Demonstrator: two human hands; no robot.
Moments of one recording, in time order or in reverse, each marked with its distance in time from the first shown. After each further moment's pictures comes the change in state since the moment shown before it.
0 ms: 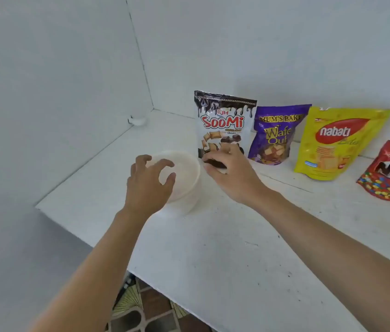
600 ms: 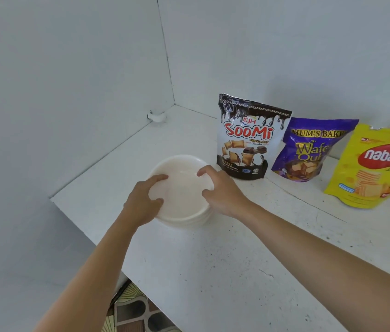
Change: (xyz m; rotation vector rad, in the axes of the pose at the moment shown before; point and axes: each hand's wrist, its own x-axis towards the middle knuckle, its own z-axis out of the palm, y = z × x) left_hand 0.016 -0.044 -0.005 -0.280 -0.264 -0.391; right_hand 0.049 0.002 0.055 0.047 -0.383 0.207
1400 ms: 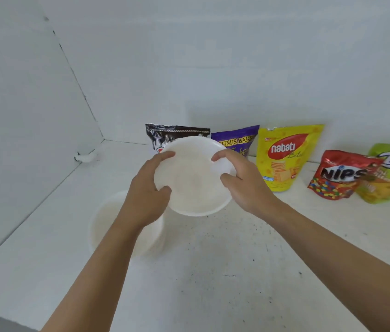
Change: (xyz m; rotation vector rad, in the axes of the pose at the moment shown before) left_hand -0.006 0.134 0.028 -0.234 -0.122 0.599; right_hand -0.093 0.016 -0.114 0.211 0.578 0.003
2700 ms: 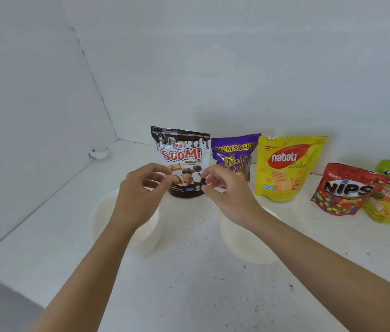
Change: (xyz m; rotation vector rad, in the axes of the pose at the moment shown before) left_hand -0.021 0.021 0.014 0.054 0.215 -0.017; right_hand -0.009 0.015 0.001 0.015 -0.096 -0.114
